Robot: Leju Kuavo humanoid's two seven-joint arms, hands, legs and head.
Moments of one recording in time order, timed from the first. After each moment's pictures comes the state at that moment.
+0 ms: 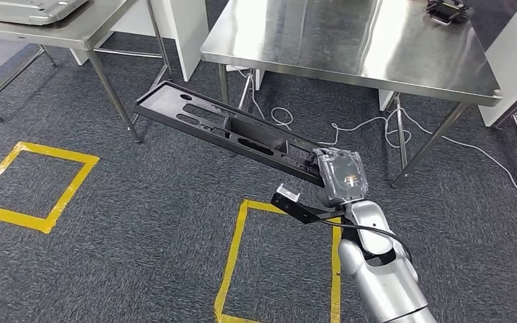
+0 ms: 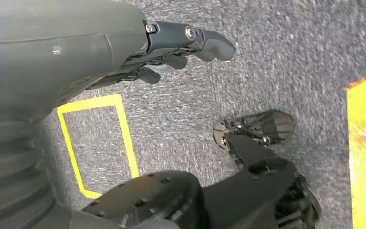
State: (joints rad) left arm -0.11 -0.06 0.30 -0.19 -0.33 0.09 -0.10; right arm -0.42 -0.03 0.53 -1.36 1.19 -0.32 -0.11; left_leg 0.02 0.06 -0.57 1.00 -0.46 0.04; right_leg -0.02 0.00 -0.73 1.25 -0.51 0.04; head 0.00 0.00
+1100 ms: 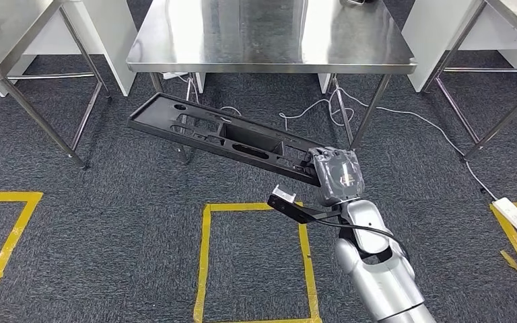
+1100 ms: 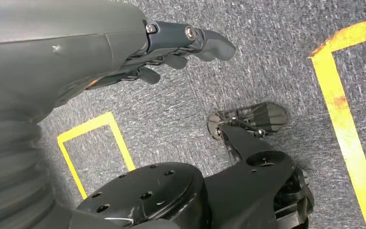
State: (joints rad) left arm -0.10 -0.06 0.32 -0.19 -0.34 0.06 -0.13; right arm -0.43 -0.02 0.54 -1.33 1.22 -0.35 -0.11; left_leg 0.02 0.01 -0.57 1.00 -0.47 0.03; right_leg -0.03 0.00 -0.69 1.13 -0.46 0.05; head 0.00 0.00
